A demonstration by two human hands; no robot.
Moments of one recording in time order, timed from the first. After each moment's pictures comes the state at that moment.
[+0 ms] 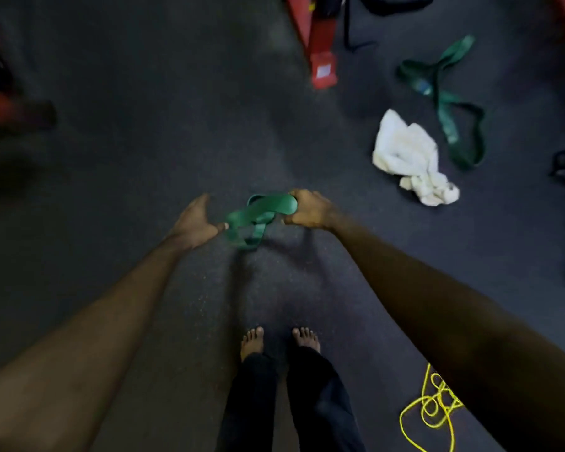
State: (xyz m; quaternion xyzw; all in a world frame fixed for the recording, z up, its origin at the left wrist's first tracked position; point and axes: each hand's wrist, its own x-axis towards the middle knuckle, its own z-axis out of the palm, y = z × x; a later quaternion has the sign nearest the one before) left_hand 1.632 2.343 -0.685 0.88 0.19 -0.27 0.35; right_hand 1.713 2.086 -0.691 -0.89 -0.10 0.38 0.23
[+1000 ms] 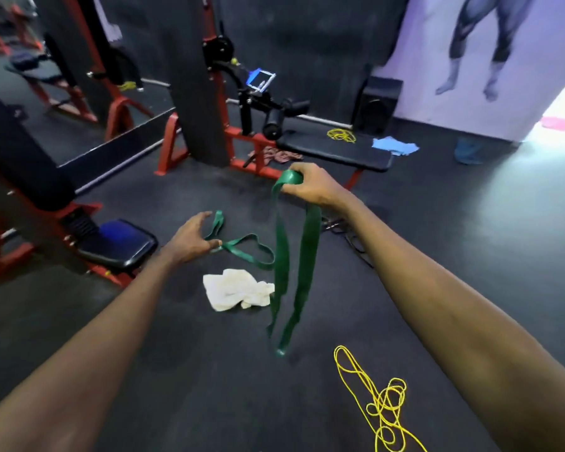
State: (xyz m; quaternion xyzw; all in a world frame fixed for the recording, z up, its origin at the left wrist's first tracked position) left_hand 1.740 1.853 -0.213 0.89 -0.32 -0.14 0.29; right_hand 1.591 1.592 -0.107 -0.92 0.15 -0.11 0.34
